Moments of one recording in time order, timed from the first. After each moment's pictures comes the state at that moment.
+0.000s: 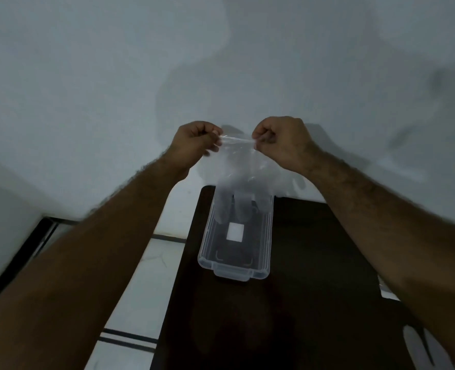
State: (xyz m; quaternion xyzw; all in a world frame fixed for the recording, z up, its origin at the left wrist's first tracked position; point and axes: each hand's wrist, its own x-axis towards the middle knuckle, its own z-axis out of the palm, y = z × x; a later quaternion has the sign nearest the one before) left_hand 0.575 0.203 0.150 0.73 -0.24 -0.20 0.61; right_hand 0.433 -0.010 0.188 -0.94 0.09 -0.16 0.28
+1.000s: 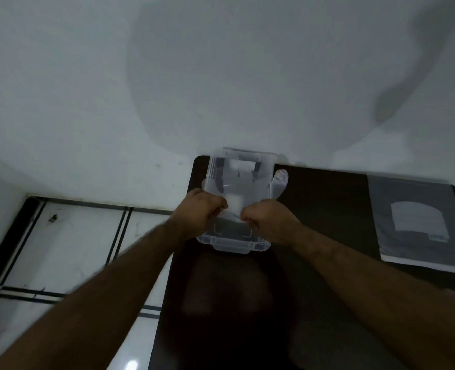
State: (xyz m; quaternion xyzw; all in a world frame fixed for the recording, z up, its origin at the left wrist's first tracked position) left_hand 0.477 0.259 -0.017 0.83 -0.52 -0.13 0.15; right_hand 0.325 0.058 -0.006 -0.98 -0.03 0.10 0.16
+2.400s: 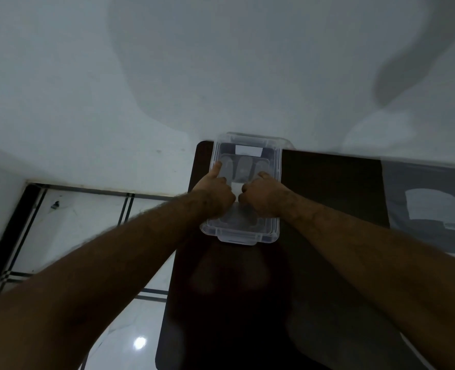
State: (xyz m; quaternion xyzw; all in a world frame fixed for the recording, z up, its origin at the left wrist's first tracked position) left_hand 0.488 0.209 -0.026 0.72 -0.62 -0.11 -0.30; right_hand 0.391 0.062 -0.026 -0.95 -0.08 0.28 -0.09
